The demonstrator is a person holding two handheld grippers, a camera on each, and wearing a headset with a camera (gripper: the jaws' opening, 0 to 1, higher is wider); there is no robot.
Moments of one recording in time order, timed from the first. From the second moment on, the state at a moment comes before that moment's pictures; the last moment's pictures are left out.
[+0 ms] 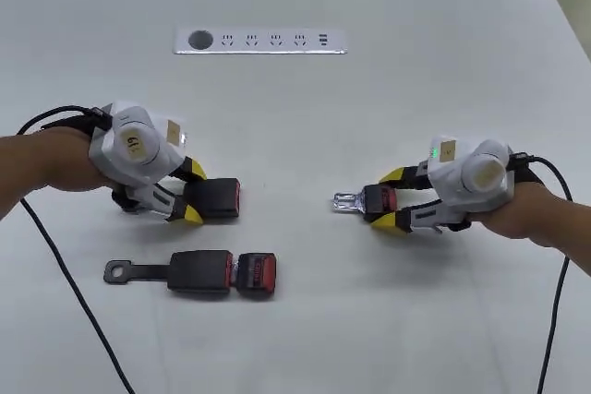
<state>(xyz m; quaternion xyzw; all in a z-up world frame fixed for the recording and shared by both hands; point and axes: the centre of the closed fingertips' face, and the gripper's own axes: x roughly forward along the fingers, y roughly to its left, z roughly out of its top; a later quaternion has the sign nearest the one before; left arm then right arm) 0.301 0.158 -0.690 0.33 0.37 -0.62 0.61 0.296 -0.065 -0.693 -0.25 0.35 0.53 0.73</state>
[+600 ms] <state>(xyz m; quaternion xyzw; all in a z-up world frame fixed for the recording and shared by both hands) 0.303 0.161 -0.692 0.33 0.37 -0.62 0.61 0.301 -0.017 -0.694 -0.24 0.33 0.55 0.73</state>
